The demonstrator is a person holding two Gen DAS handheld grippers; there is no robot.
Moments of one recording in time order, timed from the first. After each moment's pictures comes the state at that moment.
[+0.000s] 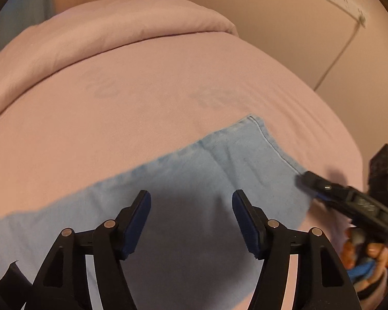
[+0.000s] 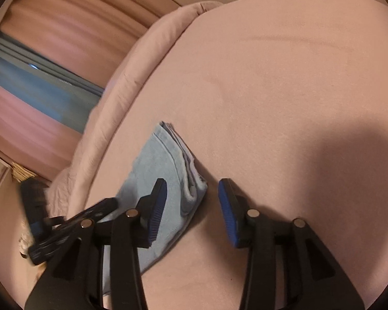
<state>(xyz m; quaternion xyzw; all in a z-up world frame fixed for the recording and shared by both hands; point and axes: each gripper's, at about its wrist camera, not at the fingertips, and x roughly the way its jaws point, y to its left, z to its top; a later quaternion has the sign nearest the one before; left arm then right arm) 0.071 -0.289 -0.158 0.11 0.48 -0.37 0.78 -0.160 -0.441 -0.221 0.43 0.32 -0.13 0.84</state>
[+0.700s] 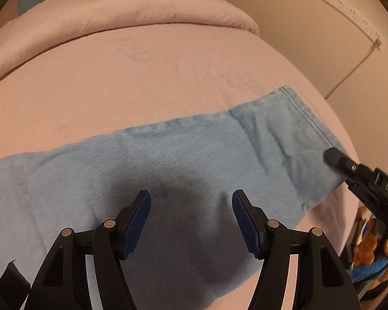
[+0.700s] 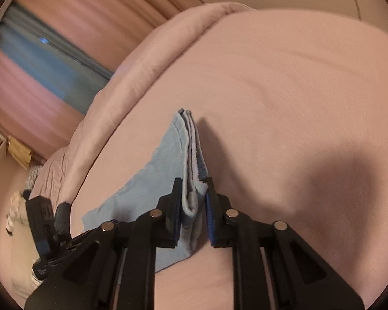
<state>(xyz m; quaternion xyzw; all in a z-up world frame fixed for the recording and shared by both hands) 0.070 -0.251 -0.175 0.06 0.51 -0.35 0.78 -0.146 -0.403 -0.177 0.36 0.32 -0.10 0.87</state>
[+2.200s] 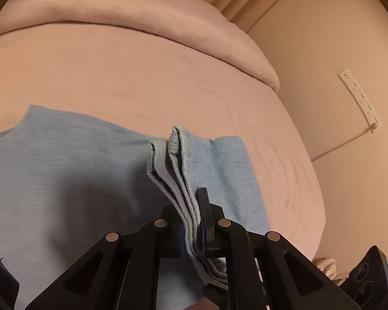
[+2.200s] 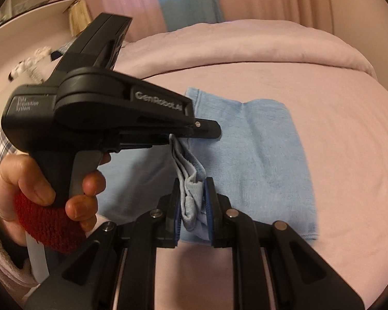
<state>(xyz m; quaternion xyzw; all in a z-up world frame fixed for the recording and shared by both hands) 0.093 -0.115 -0.155 -0.13 0.51 -0.31 0.79 -0.070 -0.192 -0.185 0.07 0.38 0.09 0.92</state>
